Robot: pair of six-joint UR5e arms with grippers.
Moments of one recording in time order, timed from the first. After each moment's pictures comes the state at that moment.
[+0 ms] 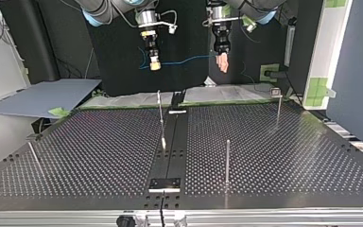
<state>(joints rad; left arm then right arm) -0.55 -1.99 -2.39 -1.89 -2.15 -1.63 2.37 -1.00 2.02 -1.04 1.83 1.47</state>
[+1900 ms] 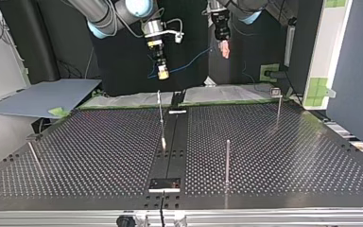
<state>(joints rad) -0.66 -2.08 -2.34 -2.15 -2.36 -1.81 2.38 -1.00 1.87 -0.87 1.79 1.54</state>
